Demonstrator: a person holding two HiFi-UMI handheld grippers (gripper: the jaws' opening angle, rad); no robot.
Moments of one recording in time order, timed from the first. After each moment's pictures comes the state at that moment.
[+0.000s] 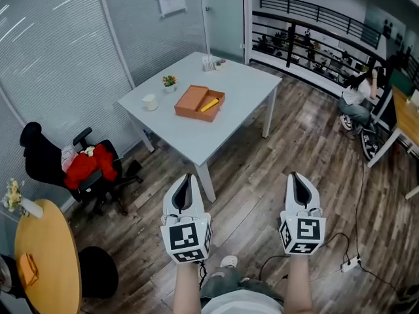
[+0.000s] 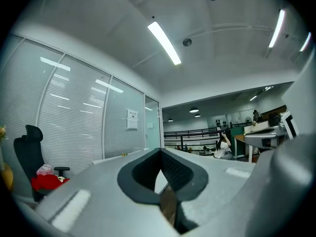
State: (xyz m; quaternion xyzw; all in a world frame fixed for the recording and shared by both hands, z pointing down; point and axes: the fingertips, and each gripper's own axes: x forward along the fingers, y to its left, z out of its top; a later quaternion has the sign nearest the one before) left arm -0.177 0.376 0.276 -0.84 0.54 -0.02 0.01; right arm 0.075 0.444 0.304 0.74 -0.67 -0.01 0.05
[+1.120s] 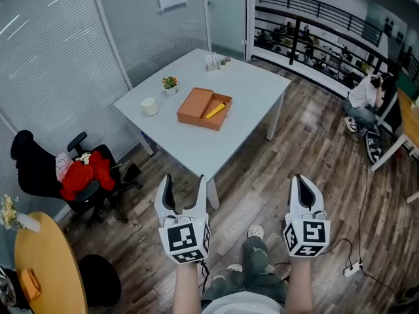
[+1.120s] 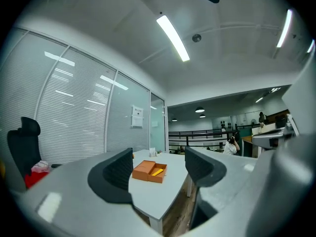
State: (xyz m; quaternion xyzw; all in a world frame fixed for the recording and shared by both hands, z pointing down) left arm -0.205 0.250 0.295 -0.83 0.56 -0.01 0.00; right arm 0.063 0.332 0.321 0.75 -0.66 0.01 0.04
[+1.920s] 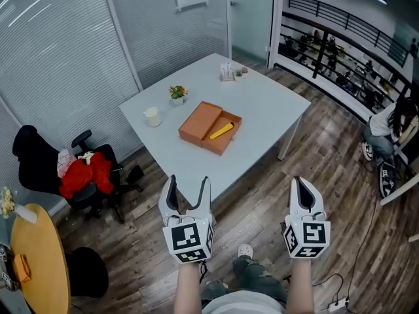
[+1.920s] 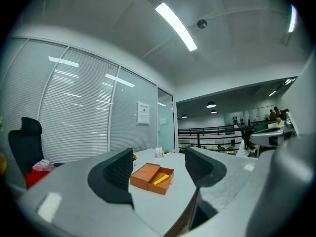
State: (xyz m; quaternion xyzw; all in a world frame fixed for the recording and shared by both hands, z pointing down) left arm -0.131 0.118 0.304 -0.79 0.61 -0.03 -0.02; right arm 0.137 0.160 0.323 0.68 -0.73 0.01 0.05
